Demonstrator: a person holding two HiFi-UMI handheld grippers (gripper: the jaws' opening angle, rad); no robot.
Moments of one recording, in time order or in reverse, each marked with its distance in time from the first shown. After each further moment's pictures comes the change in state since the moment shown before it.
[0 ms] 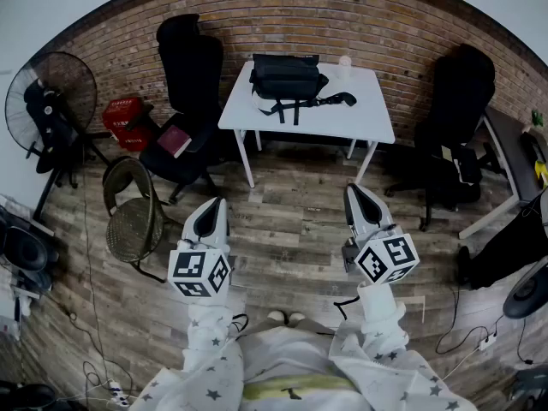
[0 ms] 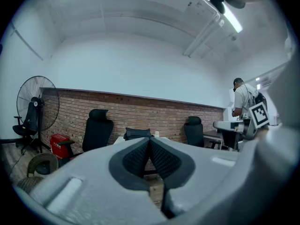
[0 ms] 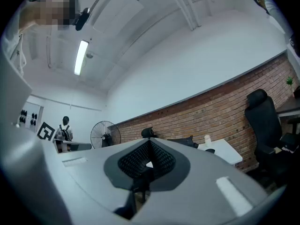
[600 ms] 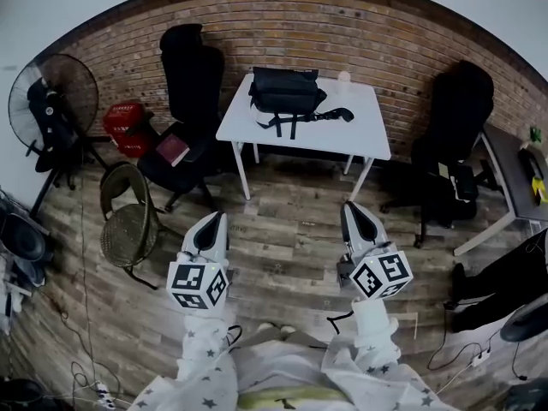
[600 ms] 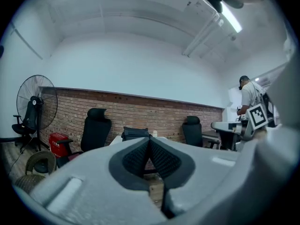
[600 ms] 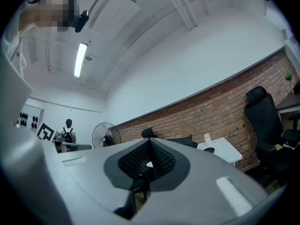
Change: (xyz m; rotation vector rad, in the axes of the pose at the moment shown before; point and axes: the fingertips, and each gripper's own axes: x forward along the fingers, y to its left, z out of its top) left arm 0.000 -0.019 -0.008 -0.004 0.008 -0.006; right arm -0.010 -0.014 -0.007 0.033 -0.005 0.011
